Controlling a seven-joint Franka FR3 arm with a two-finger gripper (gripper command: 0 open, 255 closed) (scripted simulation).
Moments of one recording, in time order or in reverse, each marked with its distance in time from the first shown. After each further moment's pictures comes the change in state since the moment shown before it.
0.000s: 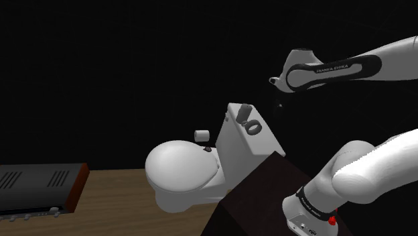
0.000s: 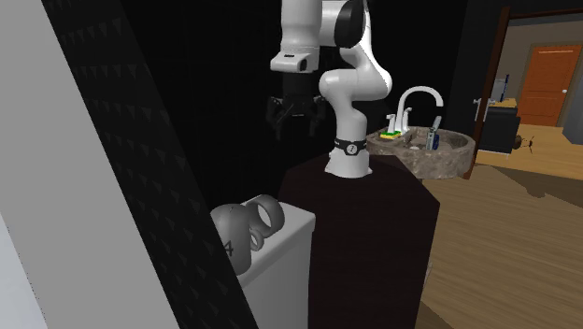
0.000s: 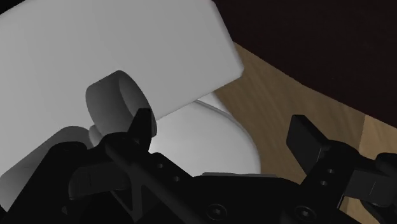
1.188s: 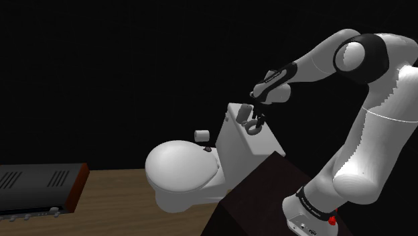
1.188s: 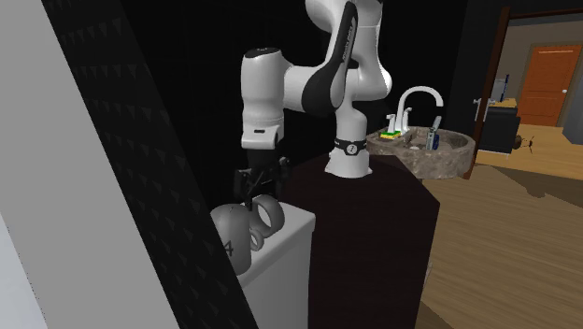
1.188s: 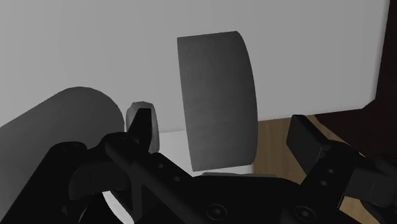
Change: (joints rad) arm 0.031 0.673 -0.083 0.240 0.454 0.402 -0.752
